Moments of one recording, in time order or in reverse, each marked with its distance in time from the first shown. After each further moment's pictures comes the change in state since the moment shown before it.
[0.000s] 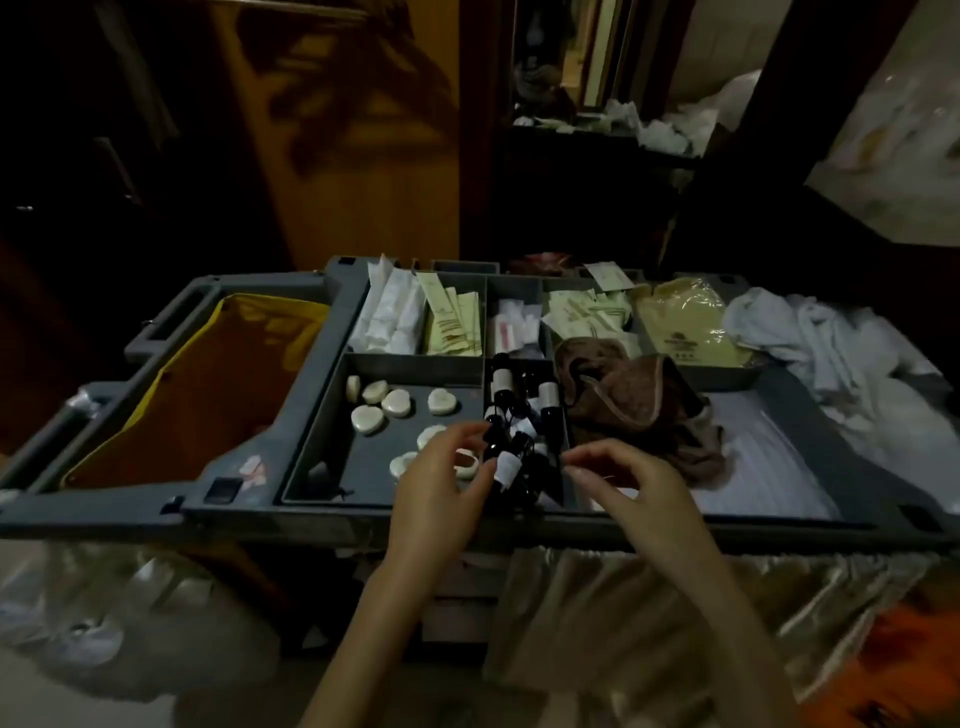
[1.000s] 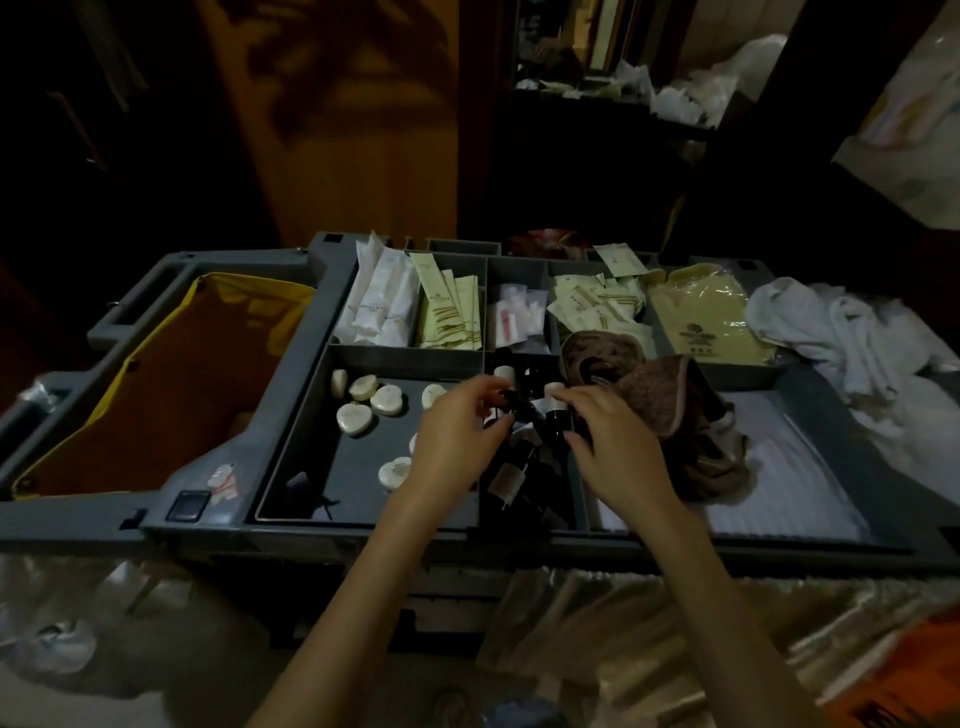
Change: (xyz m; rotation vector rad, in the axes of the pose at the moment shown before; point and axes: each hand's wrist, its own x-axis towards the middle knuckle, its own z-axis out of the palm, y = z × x) left_hand 0.089 -0.016 0.023 0.073 -0.085 0.044; right_hand 0.094 0.051 0.017 -0.643 0.009 -0.111
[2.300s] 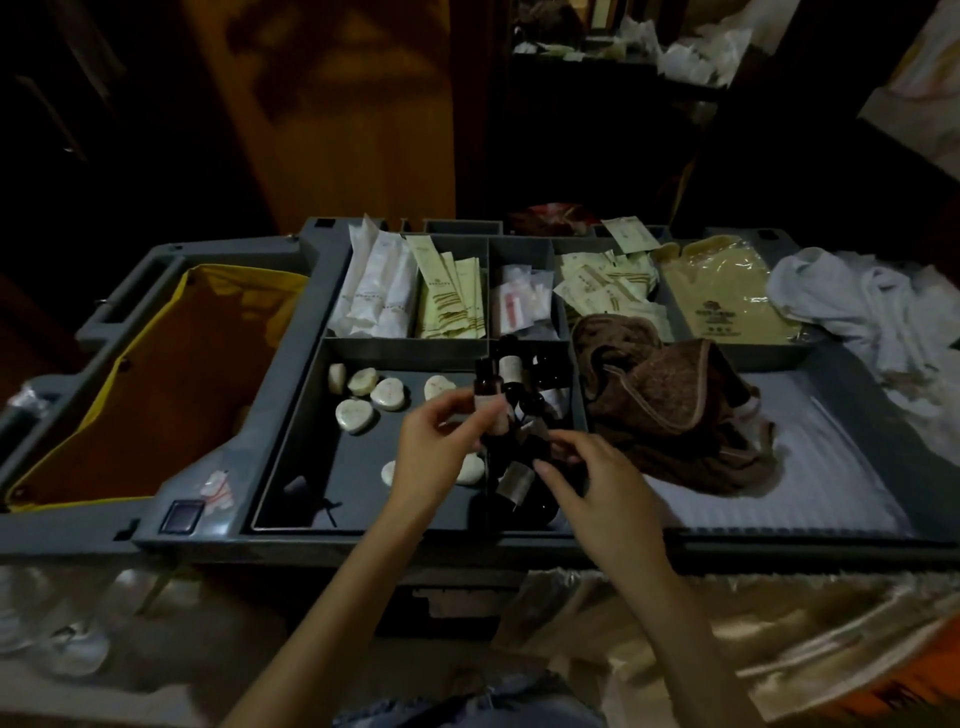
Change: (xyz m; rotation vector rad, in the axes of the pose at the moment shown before) left_hand -0.008 -0.022 0.001 -0.573 0.100 -0.169; right_hand -0.036 -0.020 0.037 0.277 0.053 0.217
